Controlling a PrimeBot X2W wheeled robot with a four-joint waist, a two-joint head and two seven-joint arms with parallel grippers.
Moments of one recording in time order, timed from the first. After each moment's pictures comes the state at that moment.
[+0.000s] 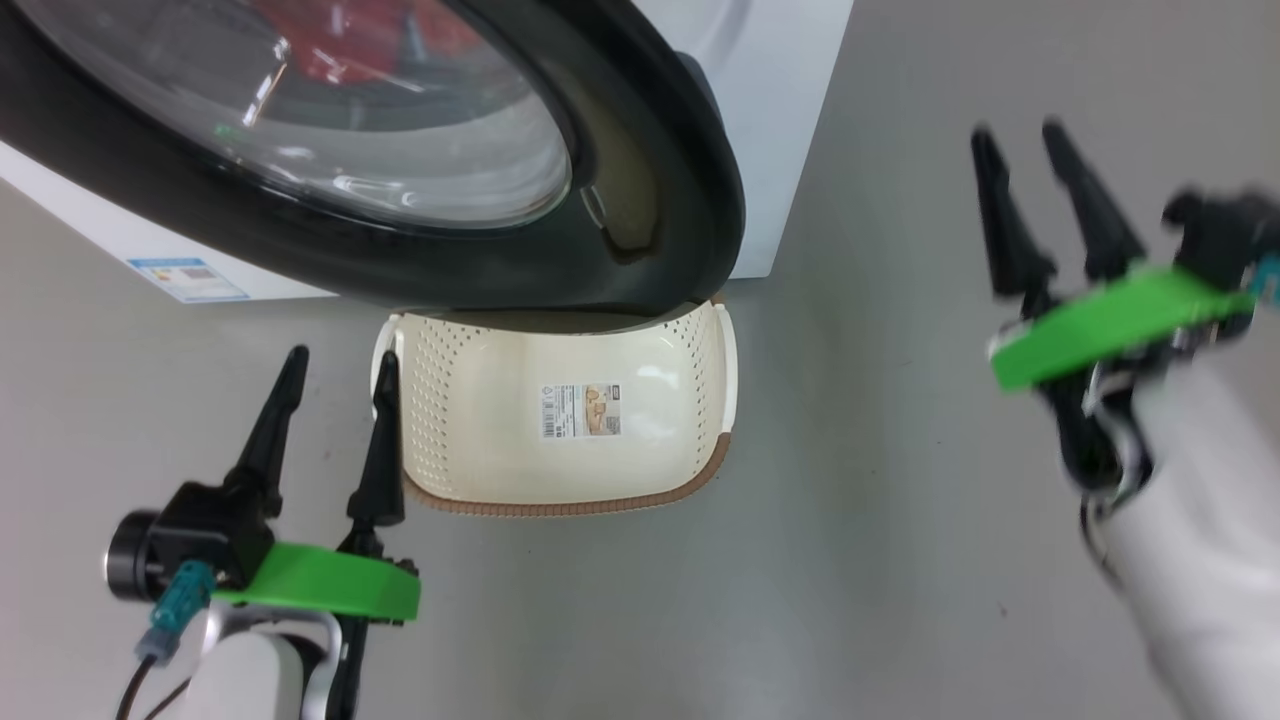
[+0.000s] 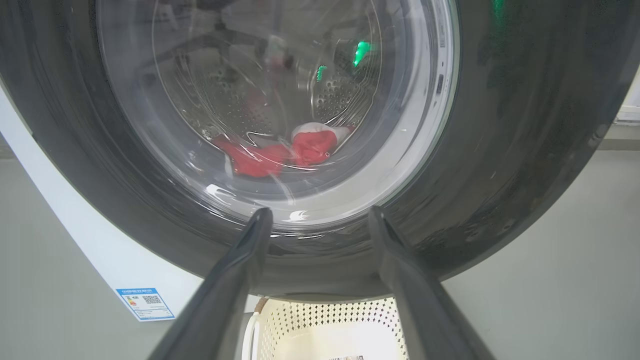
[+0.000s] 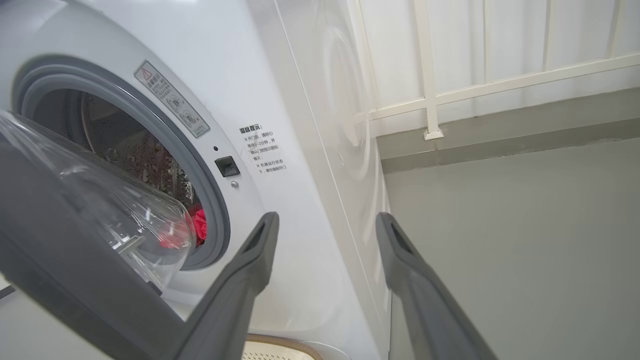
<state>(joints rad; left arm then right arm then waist) -0.32 0.03 -0.02 0.24 -0.16 -0.09 -0.25 -0.68 -0.22 0.24 0.55 0.70 0.13 -0.26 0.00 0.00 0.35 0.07</state>
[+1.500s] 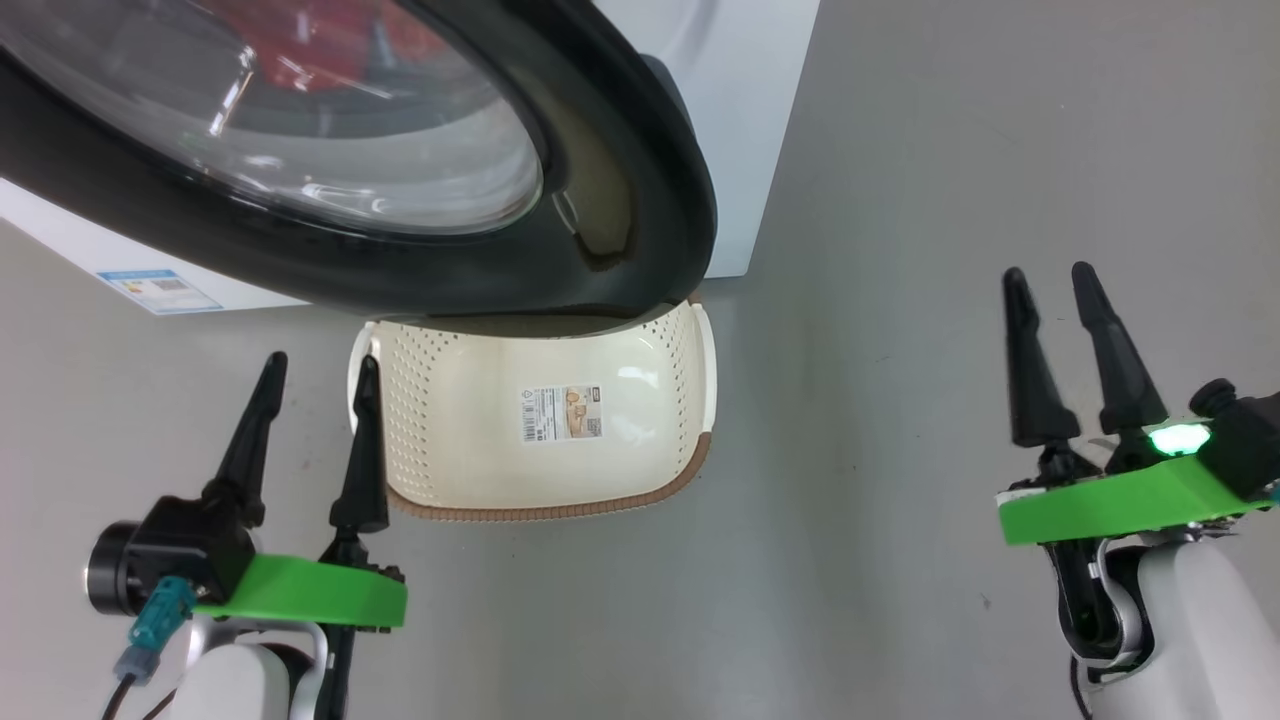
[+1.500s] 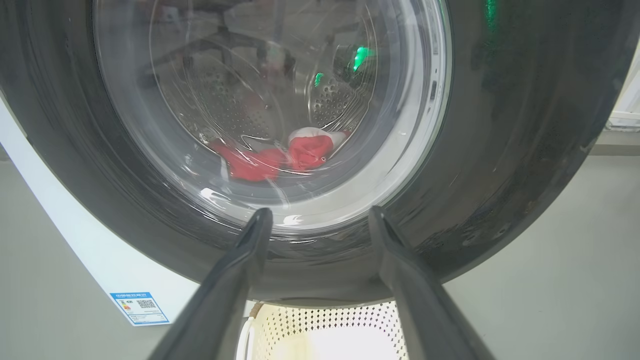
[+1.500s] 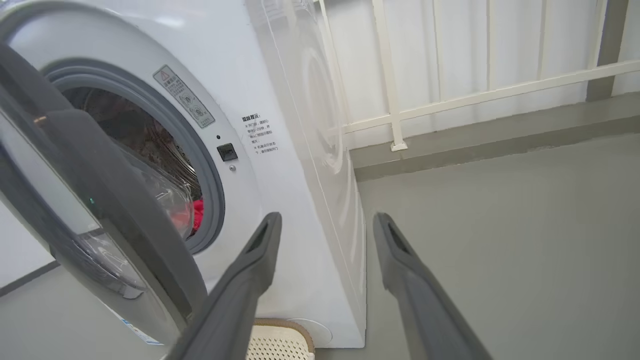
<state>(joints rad) -0.29 0.03 0.01 0.20 -0.16 -0.09 -0.25 -0.26 -0.06 -0.02 0.14 0.41 0.13 -0.26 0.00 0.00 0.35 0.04</state>
